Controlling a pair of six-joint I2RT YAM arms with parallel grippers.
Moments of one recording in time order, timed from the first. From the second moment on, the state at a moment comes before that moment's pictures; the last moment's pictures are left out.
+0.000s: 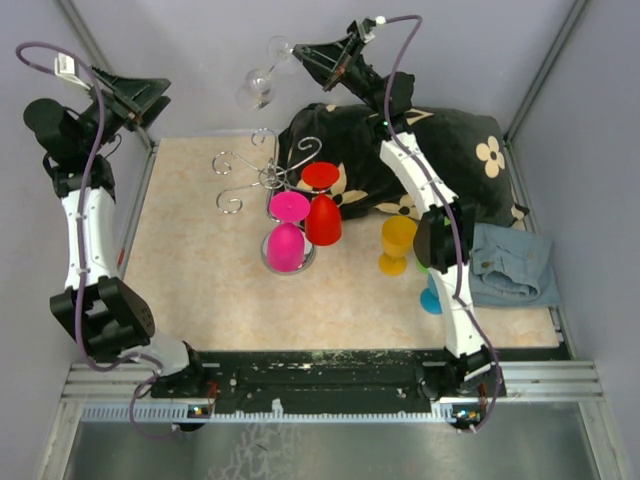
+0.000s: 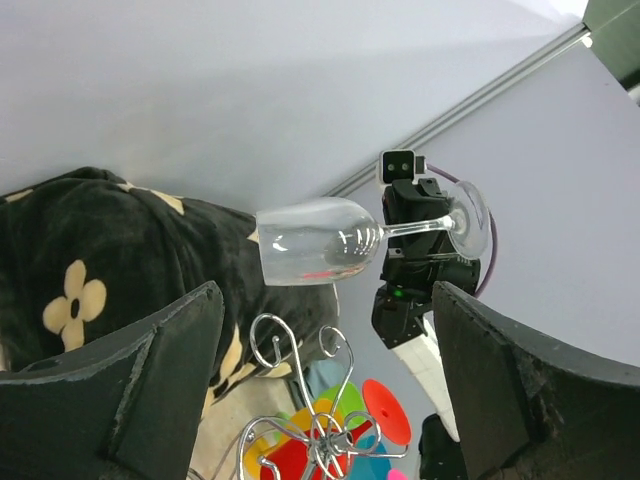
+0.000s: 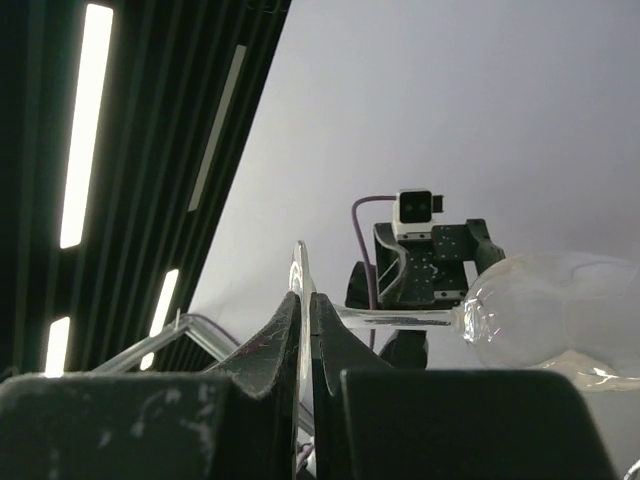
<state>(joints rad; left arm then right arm) 0.33 1.52 1.56 0.31 0.91 -1.18 0.41 2.34 2.39 0.76 -0.66 1.90</state>
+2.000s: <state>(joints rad) 0.05 1.65 1.61 0.61 1.04 -1.37 0.48 2.34 2.24 1.24 -0.49 2.09</state>
